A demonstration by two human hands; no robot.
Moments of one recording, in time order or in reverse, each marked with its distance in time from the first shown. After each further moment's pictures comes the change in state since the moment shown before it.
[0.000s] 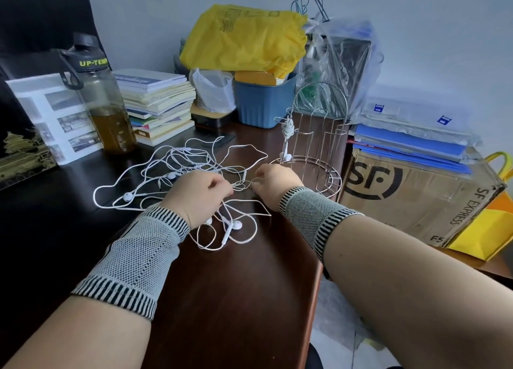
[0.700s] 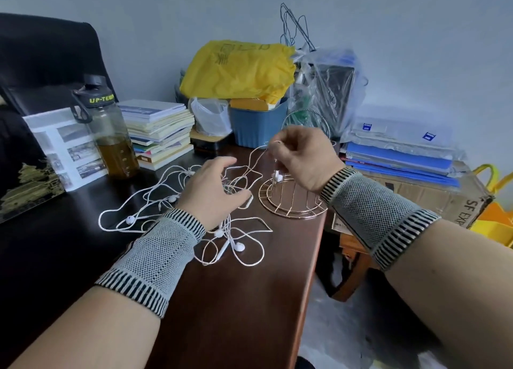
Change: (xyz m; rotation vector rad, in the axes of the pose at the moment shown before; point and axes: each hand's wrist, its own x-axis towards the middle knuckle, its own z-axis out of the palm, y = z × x) left_hand 0.008 0.040 -0.005 0.032 0.184 0.093; right_hand -0.048 -0.001 -0.114 0.561 0.276 -0.342
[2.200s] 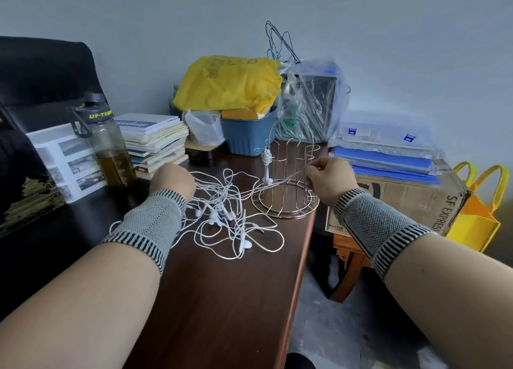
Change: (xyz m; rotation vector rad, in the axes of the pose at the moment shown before) left_hand 0.044 -0.028 -0.021 0.133 0.128 -0.484; right_hand -0.027 0.047 -0.029 -0.161 0.230 0.393
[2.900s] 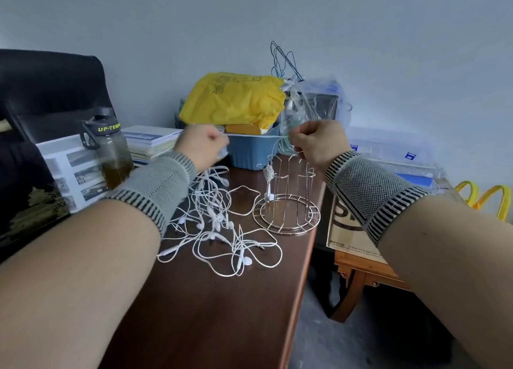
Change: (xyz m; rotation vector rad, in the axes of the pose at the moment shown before) left_hand -0.011 0.072 -0.056 -0.289 -0.051 0.437; right_hand 0.031 -0.077 -0.020 0.282 0.015 -0.187
